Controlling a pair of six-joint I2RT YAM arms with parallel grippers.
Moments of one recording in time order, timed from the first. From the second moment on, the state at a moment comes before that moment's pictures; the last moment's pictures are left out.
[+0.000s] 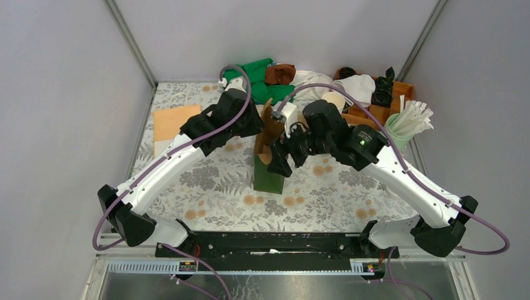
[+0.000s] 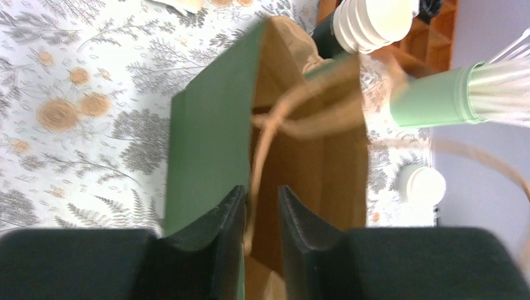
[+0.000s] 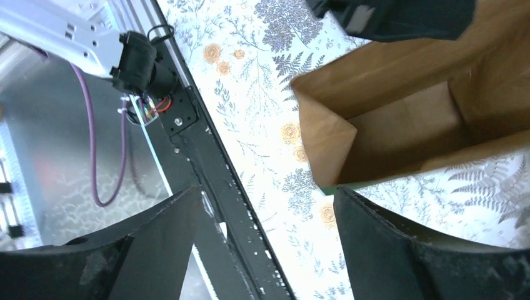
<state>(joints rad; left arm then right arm) -0.75 1.40 1.49 -0.71 -0.23 -0.77 0.87 1.31 1.53 -0.85 -0.33 0.14</state>
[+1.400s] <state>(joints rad) -0.55 1.30 1.37 -0.79 0.17 -0.59 1.14 1.48 1.49 -0.74 0.07 -0.60</state>
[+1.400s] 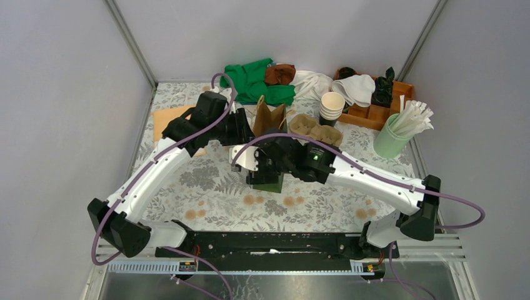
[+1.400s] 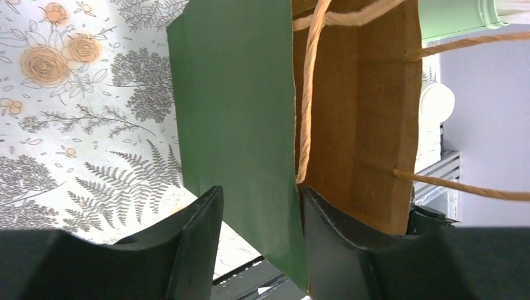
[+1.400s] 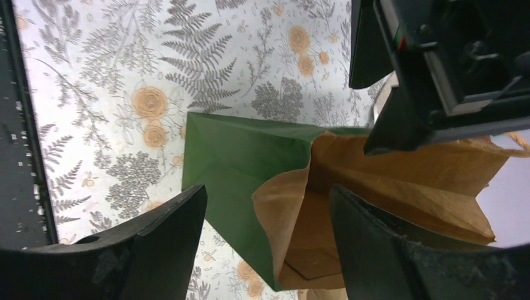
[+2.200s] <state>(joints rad) -0.52 1.32 1.37 -0.79 0.17 -0.56 1.14 1.56 1.56 -0.82 0.12 -0.54</state>
